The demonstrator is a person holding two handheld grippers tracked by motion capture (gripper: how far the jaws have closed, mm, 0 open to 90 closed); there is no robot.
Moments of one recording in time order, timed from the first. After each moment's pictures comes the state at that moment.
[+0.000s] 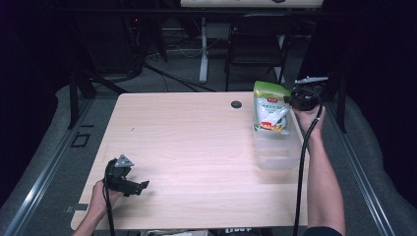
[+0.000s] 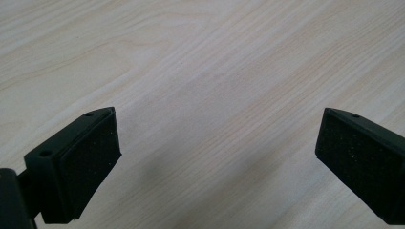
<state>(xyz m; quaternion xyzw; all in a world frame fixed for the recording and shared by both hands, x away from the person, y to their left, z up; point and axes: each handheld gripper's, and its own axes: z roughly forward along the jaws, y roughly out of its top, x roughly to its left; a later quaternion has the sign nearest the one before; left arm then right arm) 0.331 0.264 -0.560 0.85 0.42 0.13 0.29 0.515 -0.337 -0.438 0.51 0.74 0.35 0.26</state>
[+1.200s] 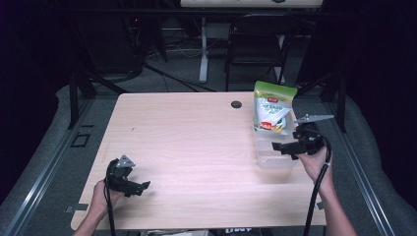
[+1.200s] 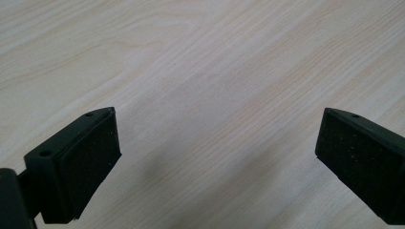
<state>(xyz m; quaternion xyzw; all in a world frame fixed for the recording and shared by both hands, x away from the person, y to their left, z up) 0.331 0.260 -0.559 0.85 0.41 0.13 0.29 0.364 -0.299 -0.447 0.49 0.78 0.35 0.15</state>
